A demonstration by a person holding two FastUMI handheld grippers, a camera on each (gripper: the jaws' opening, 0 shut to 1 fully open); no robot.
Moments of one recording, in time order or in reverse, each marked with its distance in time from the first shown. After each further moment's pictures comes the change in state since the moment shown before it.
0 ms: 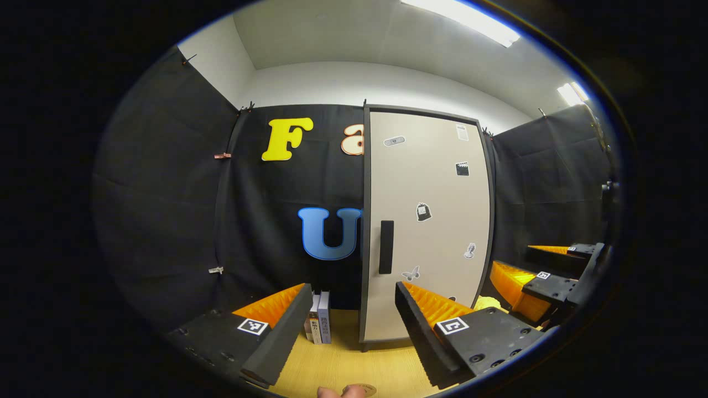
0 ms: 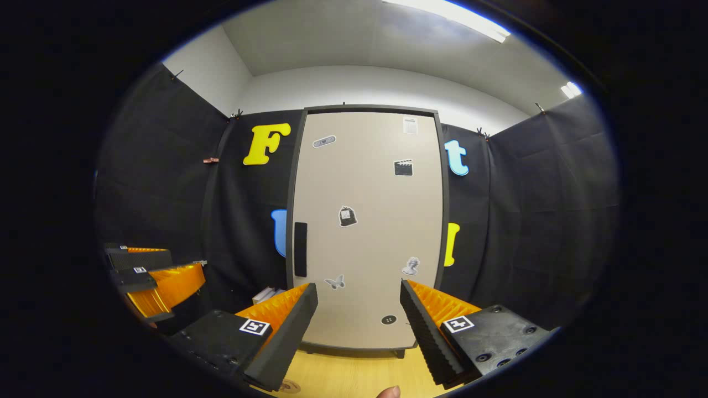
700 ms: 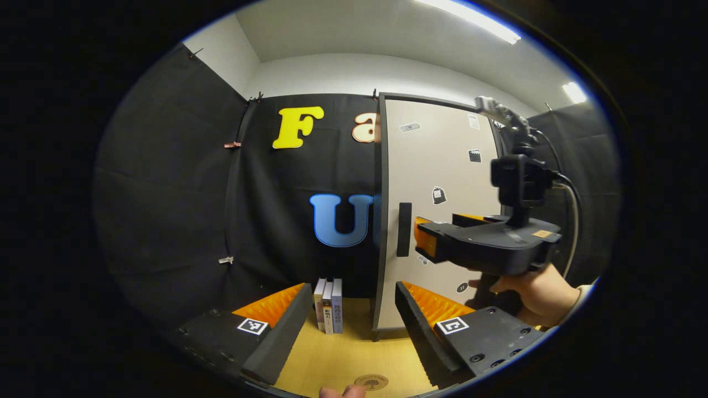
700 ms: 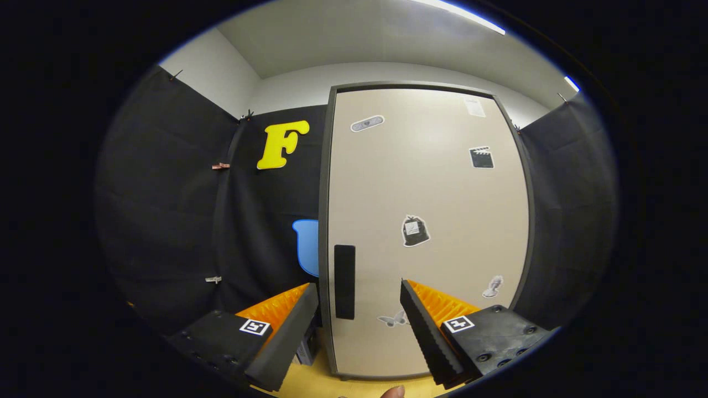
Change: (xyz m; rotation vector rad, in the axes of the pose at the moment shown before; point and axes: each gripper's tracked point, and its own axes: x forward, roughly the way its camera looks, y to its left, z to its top) left arm -0.016 0.040 -0.027 0.005 0.054 0.045; right arm 0.148 0.095 -0.008 0.038 -0.024 0.094
